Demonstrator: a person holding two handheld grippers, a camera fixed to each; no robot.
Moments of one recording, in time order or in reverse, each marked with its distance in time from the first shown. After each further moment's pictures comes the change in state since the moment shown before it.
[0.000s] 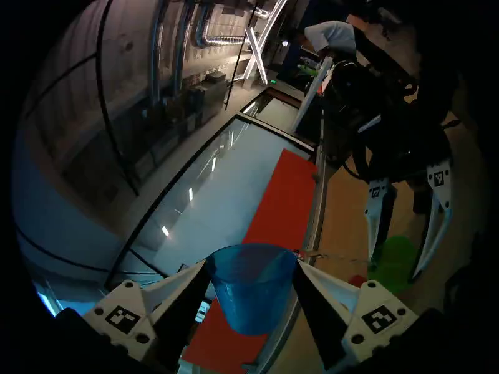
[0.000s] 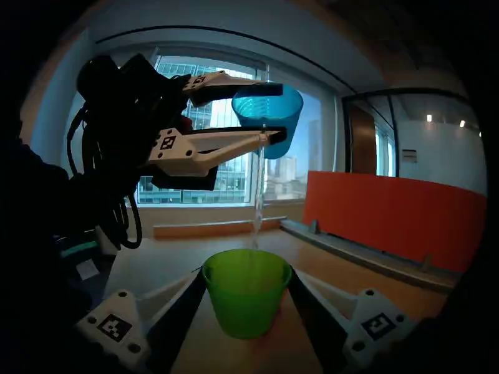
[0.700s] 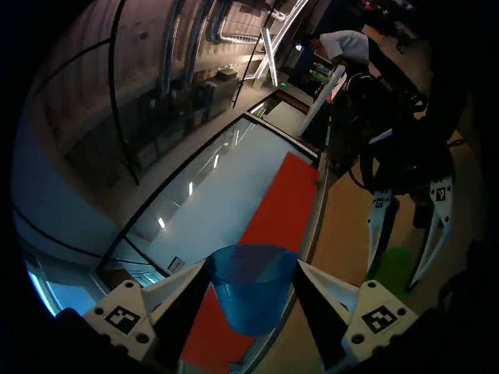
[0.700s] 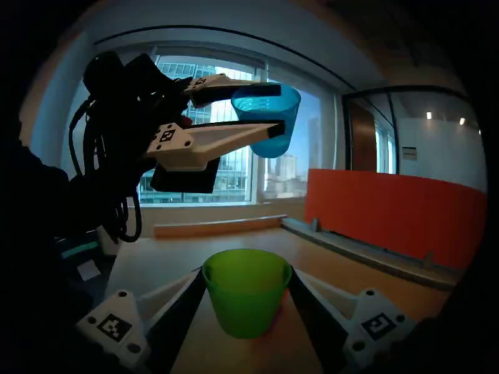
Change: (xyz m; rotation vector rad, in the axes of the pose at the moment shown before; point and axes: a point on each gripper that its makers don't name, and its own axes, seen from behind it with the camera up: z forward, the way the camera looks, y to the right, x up) left arm -0.008 -0.004 -0.003 0.003 -0.001 -0.094; right arm -0.004 -0.001 0.000 0.004 -0.006 0.009
